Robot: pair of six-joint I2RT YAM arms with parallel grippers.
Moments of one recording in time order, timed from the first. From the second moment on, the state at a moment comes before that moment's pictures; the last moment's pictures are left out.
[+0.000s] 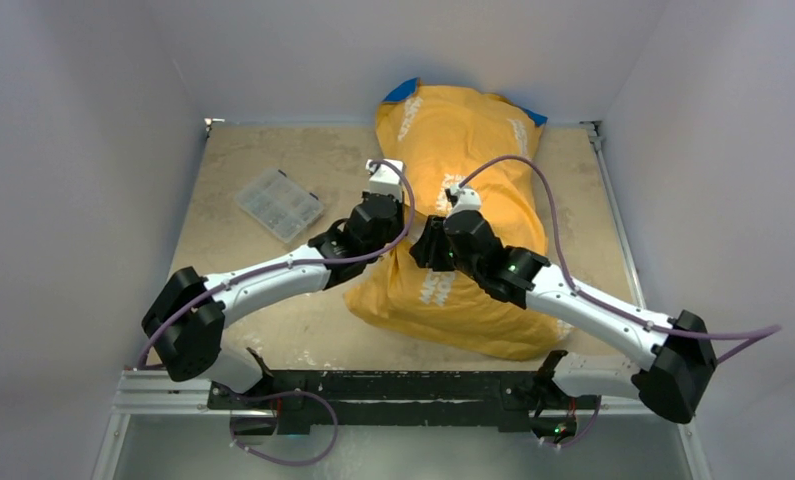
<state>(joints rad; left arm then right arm) -0.87 1.49 1.01 0.15 -0.52 -0.33 0.86 1.17 0.92 -0.29 0.27 0.72</state>
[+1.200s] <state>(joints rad) -0.81 1.10 0.77 -0.17 -0.43 -0.68 1.07 1.37 0.68 0.11 -0.03 0.79</state>
